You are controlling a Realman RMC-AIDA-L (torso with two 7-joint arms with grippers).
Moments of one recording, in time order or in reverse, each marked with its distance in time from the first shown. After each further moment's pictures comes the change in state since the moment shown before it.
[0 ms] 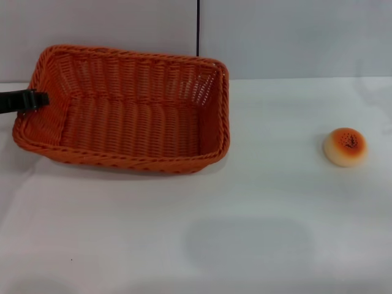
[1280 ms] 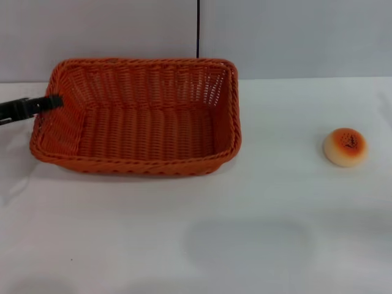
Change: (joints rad) left arm 0.082 0.005 -0.115 -0.133 -0.417 0.031 0.373; right arm -0.178 0.024 -0.008 -0.100 -0.012 -0.070 0.108
